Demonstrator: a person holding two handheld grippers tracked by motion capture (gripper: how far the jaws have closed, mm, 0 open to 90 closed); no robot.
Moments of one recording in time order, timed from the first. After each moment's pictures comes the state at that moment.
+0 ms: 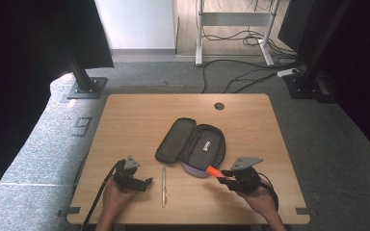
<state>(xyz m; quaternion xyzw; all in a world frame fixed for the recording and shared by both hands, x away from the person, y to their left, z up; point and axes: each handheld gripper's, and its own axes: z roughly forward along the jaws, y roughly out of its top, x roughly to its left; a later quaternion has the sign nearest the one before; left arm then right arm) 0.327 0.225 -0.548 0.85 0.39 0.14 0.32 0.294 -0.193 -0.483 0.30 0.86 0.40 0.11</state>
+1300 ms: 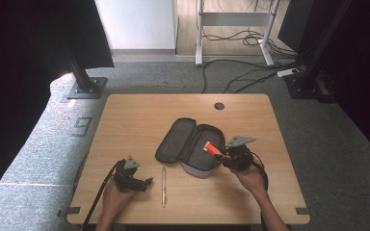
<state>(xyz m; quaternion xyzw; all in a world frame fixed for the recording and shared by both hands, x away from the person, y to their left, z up) 0.327 0.225 -0.548 0.85 0.39 0.14 0.32 0.357 -0.182 -0.478 0.34 0.84 0.39 0.16</state>
